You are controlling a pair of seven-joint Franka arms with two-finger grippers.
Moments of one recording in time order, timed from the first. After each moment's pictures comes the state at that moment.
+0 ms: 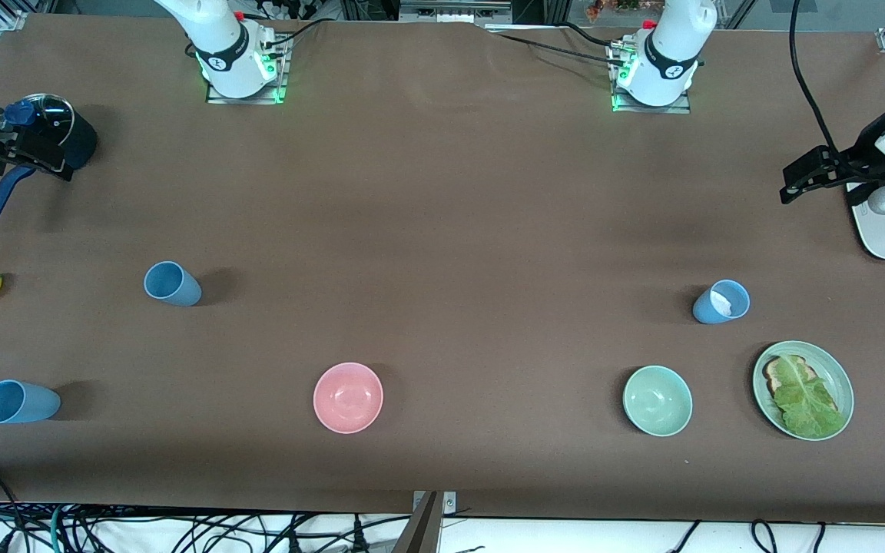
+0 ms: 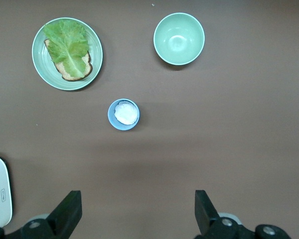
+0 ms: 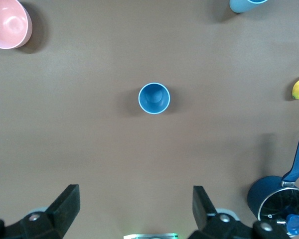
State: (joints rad) left arm -0.03 0.00 0.02 -1.61 -0.01 1.60 0.00; right arm 0.07 0.02 -0.10 -1.53 0.01 1.48 0.05
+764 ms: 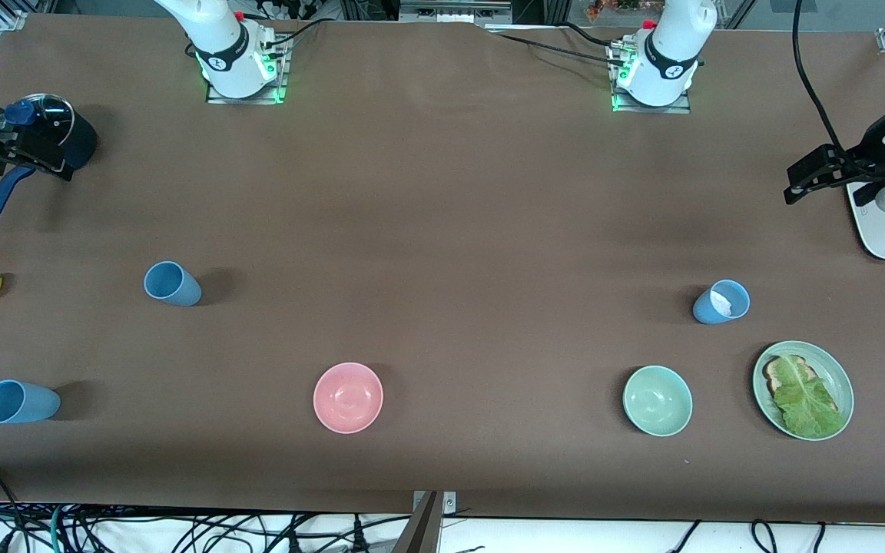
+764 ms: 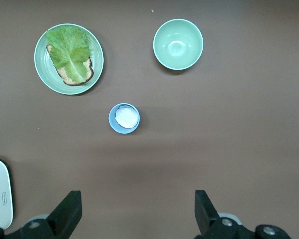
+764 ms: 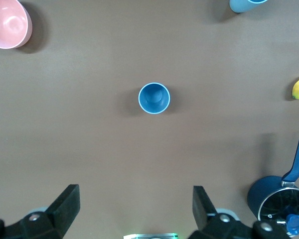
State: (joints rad) left arm -0.03 0.01 0.02 -1.59 -0.01 1.60 0.00; right arm 0.07 0.02 -0.10 -1.53 0.01 1.48 0.05
